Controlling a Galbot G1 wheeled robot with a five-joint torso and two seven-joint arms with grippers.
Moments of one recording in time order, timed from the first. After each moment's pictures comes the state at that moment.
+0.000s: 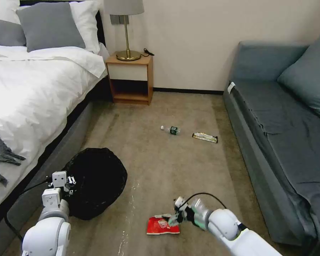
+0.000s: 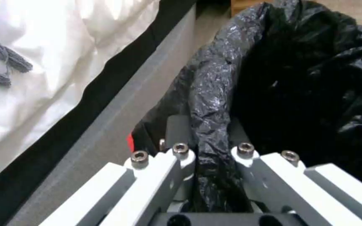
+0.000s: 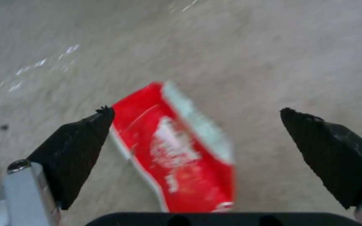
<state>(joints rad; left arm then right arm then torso) 1.49 -1.44 -0.78 -2.10 -0.03 0.46 -0.09 -1.12 1.06 -0.11 1.57 0.13 -0.37 -0.44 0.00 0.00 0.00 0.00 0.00</state>
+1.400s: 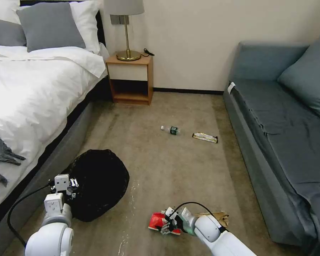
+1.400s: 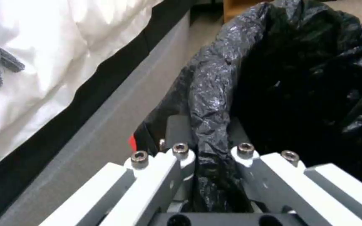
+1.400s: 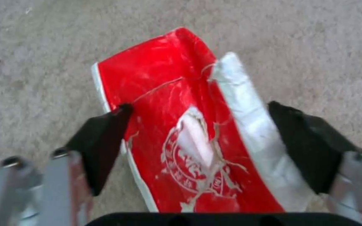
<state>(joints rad) 1.53 -1.46 -0.76 -2.12 -0.03 0.40 -0.09 -1.06 1.22 -0.10 1.29 0.00 -0.27 -0.49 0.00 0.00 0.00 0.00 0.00</state>
